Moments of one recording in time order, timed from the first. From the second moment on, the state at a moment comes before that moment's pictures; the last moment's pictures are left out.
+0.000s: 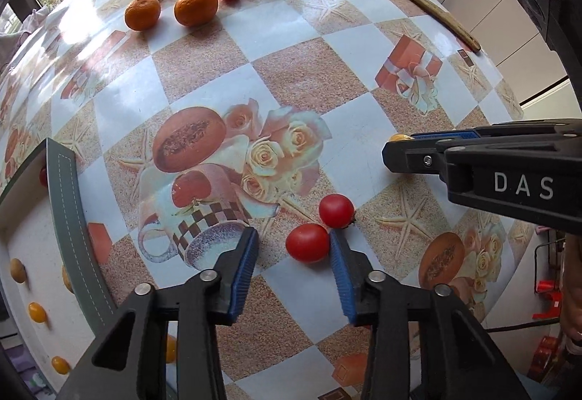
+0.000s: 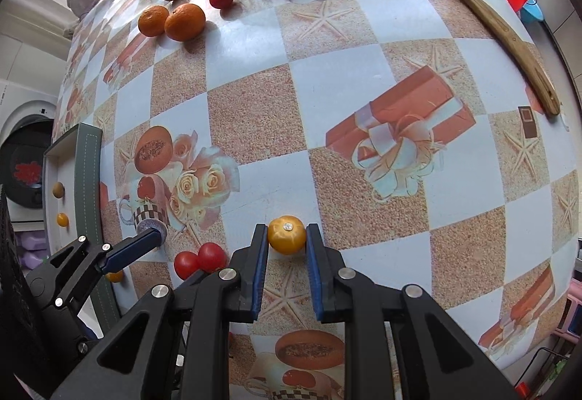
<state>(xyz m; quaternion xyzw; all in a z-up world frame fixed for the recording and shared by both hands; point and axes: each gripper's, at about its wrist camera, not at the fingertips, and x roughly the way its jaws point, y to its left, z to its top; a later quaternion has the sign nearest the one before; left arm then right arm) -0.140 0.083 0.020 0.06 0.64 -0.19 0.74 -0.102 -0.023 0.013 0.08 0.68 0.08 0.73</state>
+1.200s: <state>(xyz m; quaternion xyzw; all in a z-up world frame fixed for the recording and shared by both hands) -0.166 0.230 0.085 -0.07 0.60 -0.10 0.79 -0.111 0.068 0.075 0.03 0.66 0.15 0.73</state>
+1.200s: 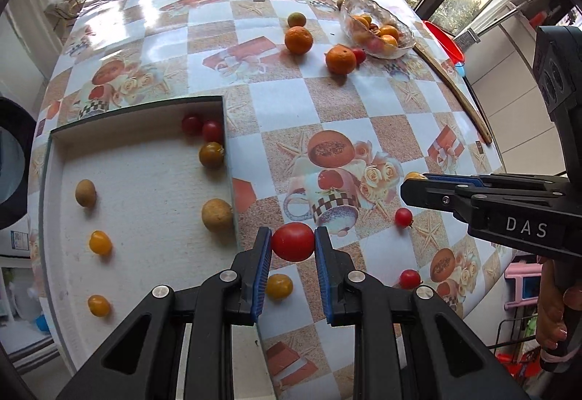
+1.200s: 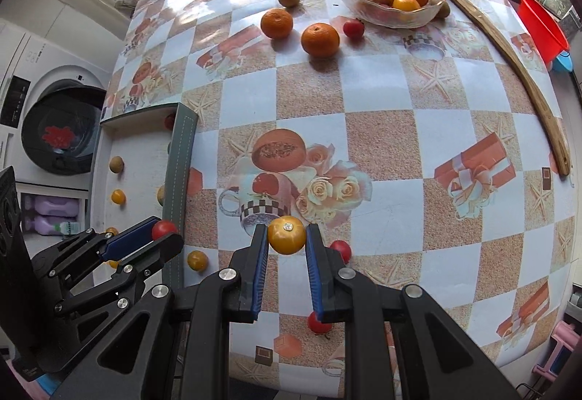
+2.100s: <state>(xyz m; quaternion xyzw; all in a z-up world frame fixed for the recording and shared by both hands) -0.197 0.345 0.053 -0.14 0.60 0.00 0.79 -0.100 0.239 0.056 -0.06 0.67 0.26 0.69</state>
